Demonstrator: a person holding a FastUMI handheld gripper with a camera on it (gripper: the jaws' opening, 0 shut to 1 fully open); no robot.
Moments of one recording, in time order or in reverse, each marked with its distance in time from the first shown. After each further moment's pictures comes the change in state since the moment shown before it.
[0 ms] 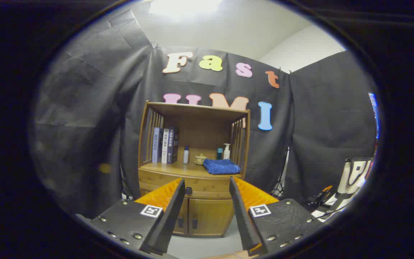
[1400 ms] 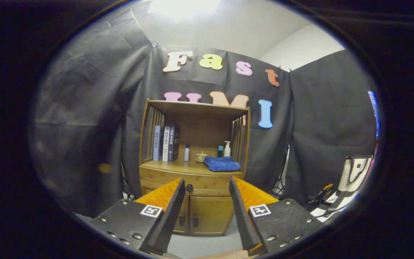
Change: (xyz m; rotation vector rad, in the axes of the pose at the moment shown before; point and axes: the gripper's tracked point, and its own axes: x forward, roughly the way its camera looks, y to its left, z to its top) arm 0.001 0.005 -0.011 -0.006 0.017 0.014
